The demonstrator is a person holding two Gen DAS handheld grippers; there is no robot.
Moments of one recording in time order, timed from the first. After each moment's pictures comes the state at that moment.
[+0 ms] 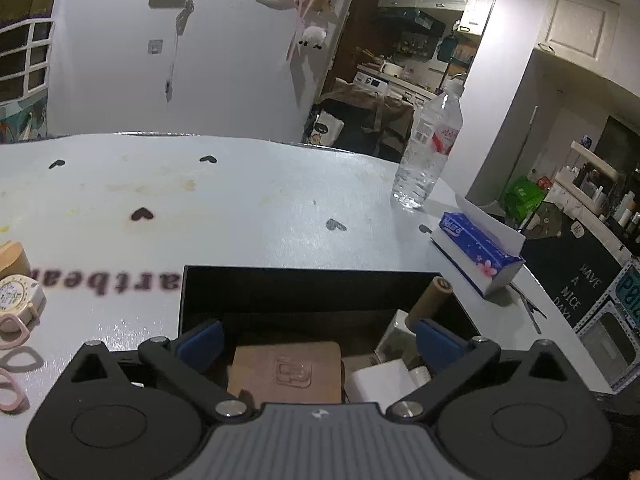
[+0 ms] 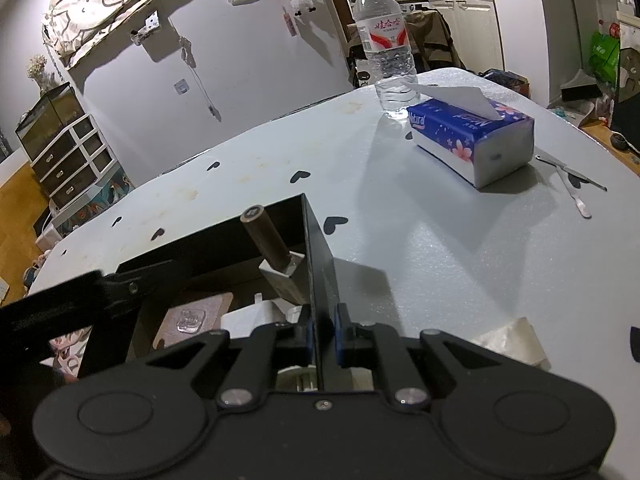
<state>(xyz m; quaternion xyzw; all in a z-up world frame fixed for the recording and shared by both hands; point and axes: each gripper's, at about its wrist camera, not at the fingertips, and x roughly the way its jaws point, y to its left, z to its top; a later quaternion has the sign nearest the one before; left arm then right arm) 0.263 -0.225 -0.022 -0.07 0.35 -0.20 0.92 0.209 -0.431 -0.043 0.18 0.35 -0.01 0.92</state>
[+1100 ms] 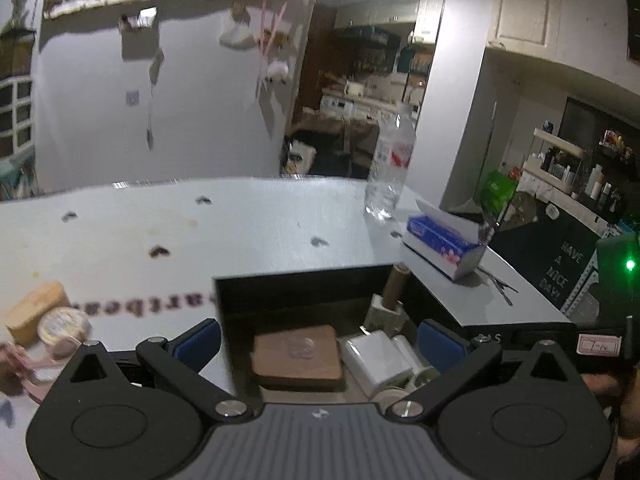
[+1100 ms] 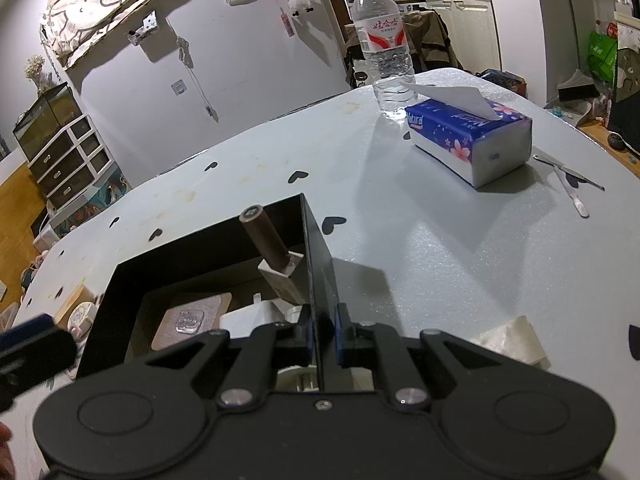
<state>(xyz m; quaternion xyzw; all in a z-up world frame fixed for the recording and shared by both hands) 0.196 -0.193 0.009 -0.01 0.28 -0.22 0.93 0.209 -0.432 -0.043 0.18 0.35 -0.01 0.92</state>
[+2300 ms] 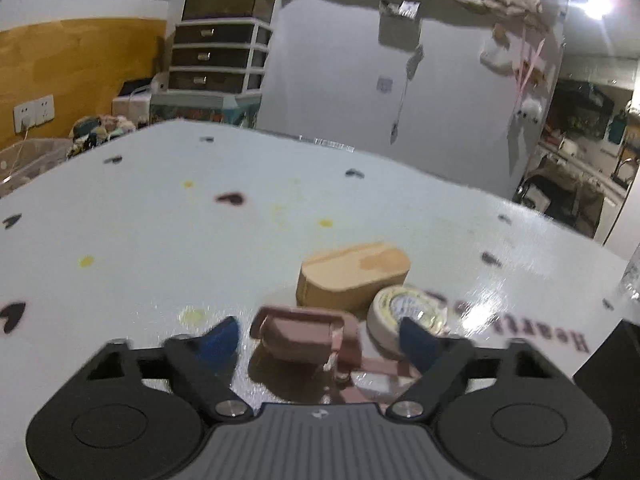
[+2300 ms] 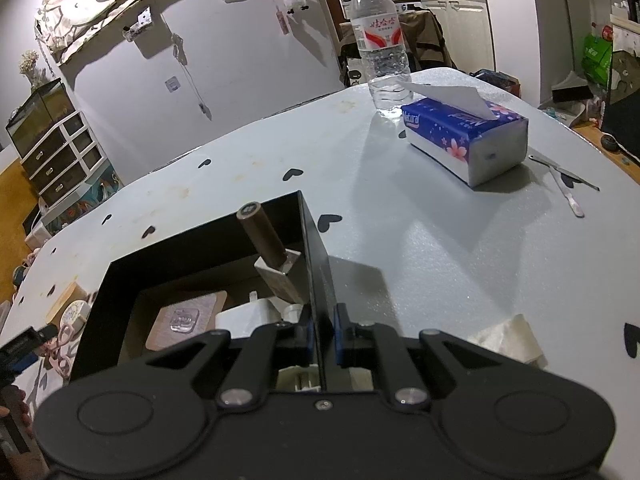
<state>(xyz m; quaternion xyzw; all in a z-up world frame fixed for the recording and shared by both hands) 0.271 -0.003 -0.066 -0.11 0.30 0.08 0.95 0.209 -0.426 -0.042 0.18 0.36 -0.03 0.92</state>
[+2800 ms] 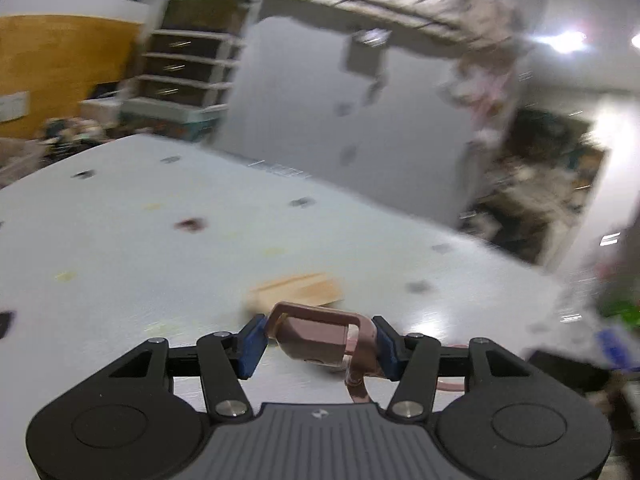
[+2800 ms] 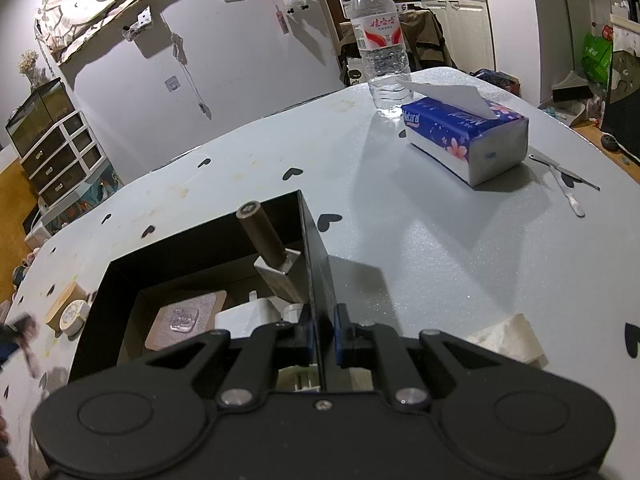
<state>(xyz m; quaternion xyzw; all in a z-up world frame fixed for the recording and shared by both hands) 0.239 -0.009 -0.019 -0.16 0.25 -0.02 0.96 0.210 -0.425 -0.043 0.18 0.36 -0.03 0.92</state>
